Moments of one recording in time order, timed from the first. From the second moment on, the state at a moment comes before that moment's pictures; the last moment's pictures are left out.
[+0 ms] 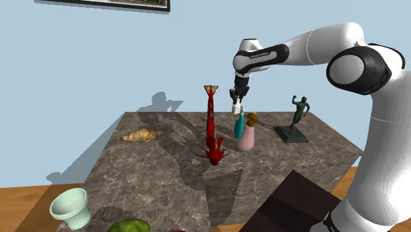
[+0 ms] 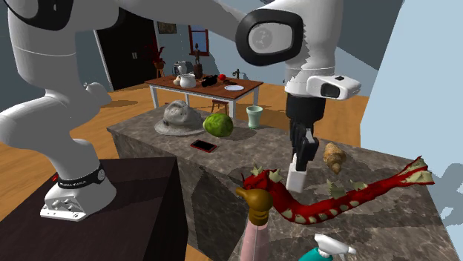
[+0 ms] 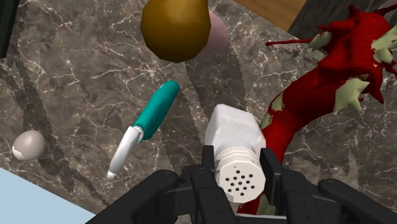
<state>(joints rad) -0.26 0.35 0.01 -1.60 -0.05 2.02 -0.10</state>
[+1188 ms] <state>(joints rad) -0.26 0.43 0.01 -1.73 -0.06 2.23 -0.09</state>
